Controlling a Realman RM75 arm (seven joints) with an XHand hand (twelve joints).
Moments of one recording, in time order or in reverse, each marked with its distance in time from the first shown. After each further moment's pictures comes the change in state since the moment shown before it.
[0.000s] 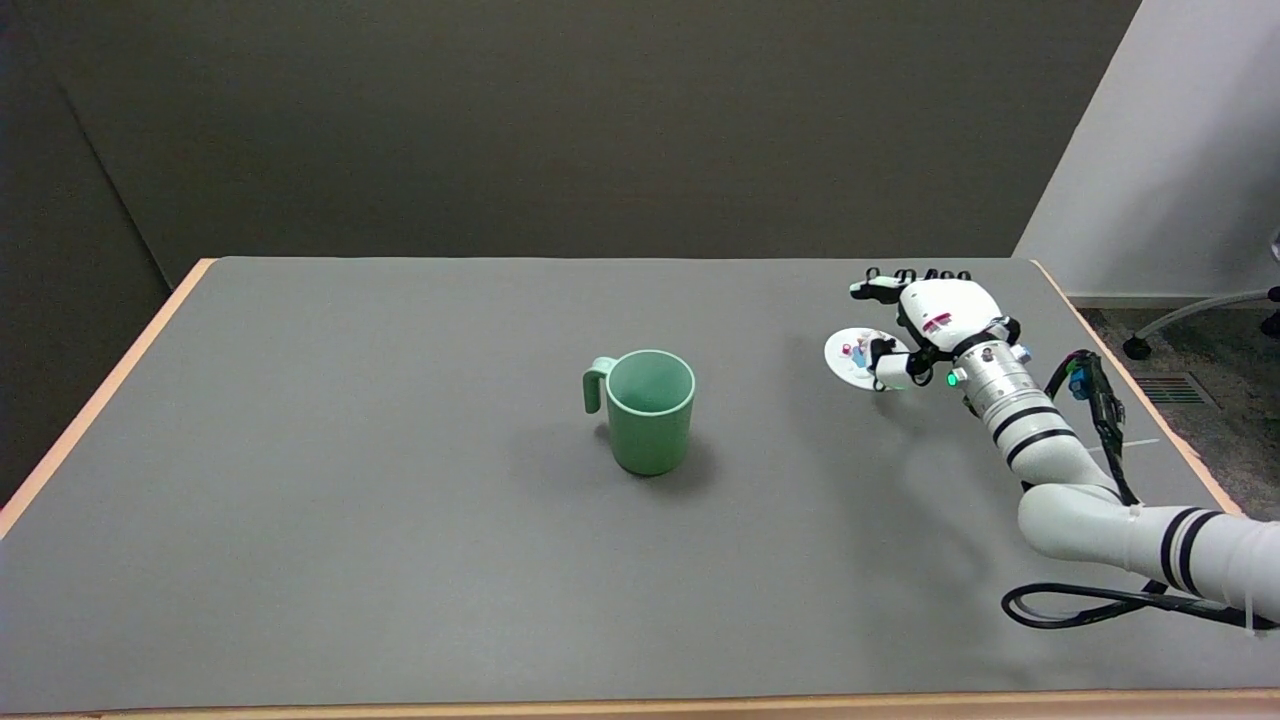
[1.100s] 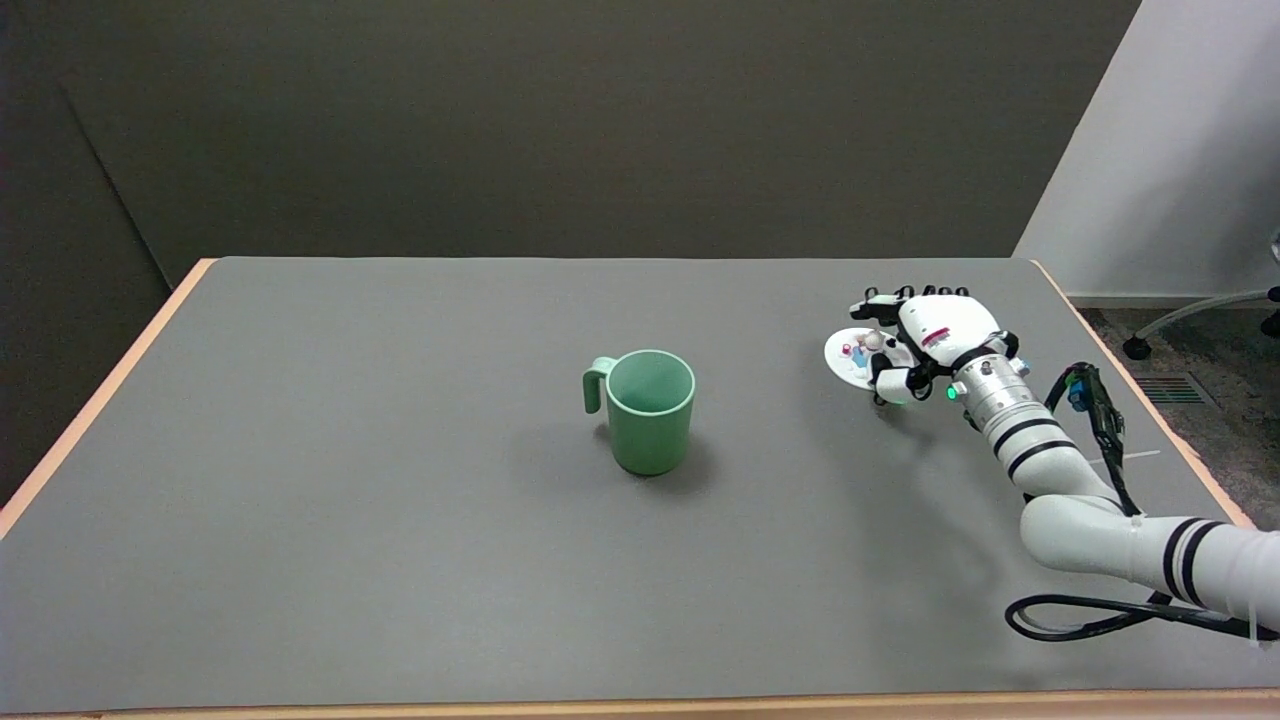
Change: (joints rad) arm -0.022 -0.004 -0.001 0.005 0.004 -0.014 0.003
